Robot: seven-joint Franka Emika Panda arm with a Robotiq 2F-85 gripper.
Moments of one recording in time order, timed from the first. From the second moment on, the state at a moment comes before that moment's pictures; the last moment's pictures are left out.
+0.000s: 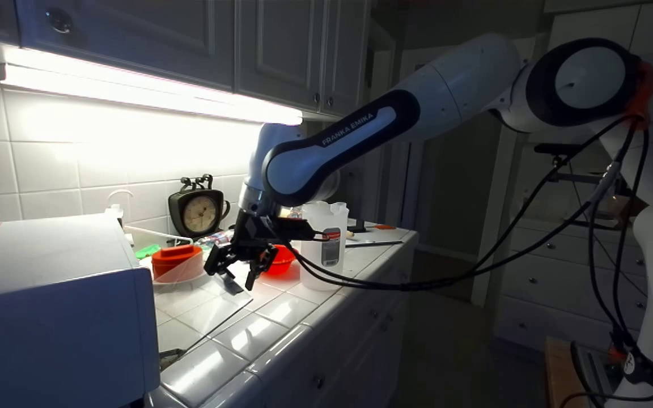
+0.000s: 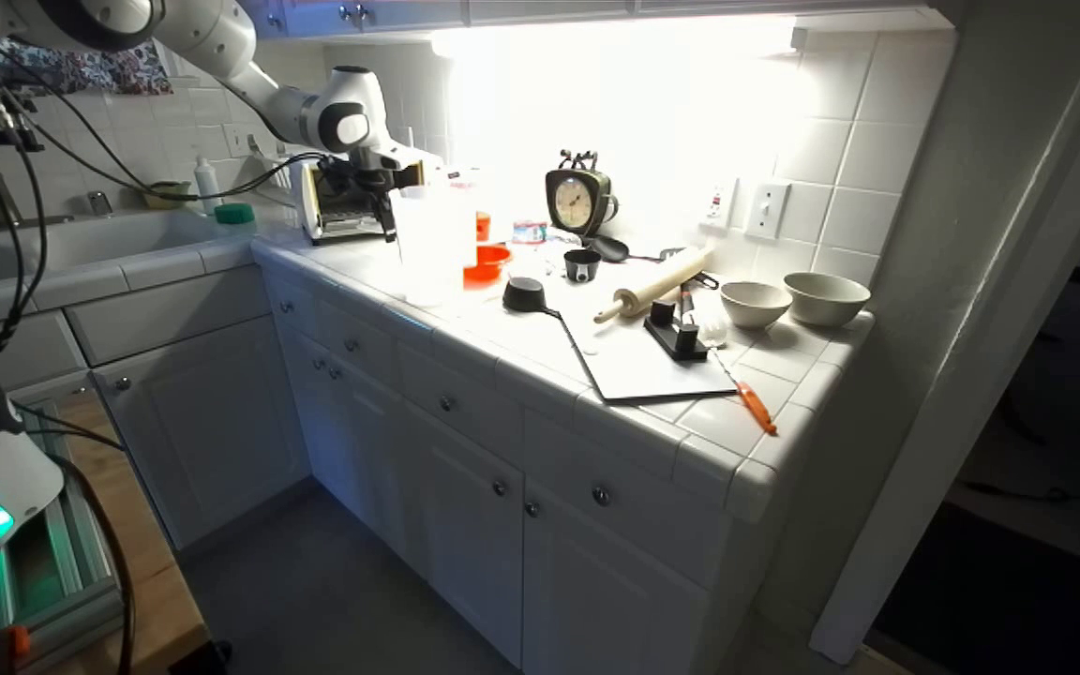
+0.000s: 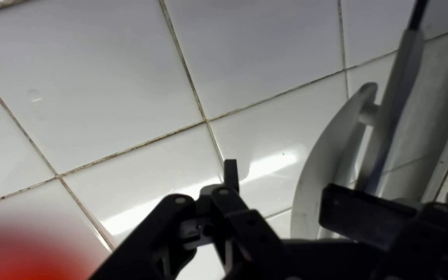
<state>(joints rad) 0.32 0.65 0.02 -1.52 0.10 2.41 0.53</state>
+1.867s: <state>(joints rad) 0.32 0.67 0.00 -1.55 0.09 2.41 0.53</state>
